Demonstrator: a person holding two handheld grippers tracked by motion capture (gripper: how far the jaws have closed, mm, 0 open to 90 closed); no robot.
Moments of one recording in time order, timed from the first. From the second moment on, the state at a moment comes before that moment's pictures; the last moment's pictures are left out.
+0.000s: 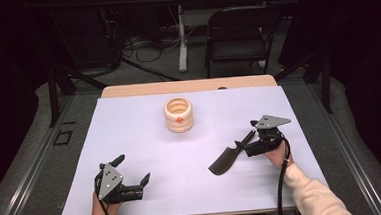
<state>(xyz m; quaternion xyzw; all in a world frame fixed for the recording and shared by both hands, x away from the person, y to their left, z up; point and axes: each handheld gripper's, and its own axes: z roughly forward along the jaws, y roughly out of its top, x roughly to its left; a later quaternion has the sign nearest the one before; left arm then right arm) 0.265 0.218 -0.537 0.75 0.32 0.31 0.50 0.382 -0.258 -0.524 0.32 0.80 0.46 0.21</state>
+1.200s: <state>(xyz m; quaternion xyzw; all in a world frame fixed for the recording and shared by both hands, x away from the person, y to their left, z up) 0.264 0.218 -0.536 0.75 0.32 0.31 0.50 0.427 -0.281 -0.529 0.37 0.79 0.43 0.21</state>
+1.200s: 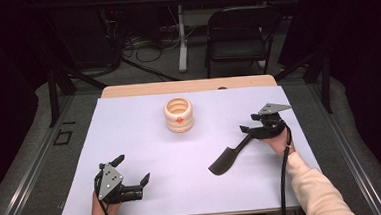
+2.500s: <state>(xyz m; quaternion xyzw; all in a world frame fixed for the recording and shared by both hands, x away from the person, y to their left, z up) 0.263 0.219 -0.536 0.75 0.32 0.31 0.49 0.431 -0.275 -0.547 0.37 0.85 0.31 0.21</state>
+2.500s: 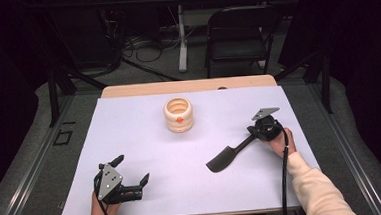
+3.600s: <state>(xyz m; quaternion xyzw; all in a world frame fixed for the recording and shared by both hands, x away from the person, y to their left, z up) 0.263 0.219 -0.536 0.75 0.32 0.31 0.49 0.411 -0.279 -0.540 0.38 0.86 0.27 0.19</state>
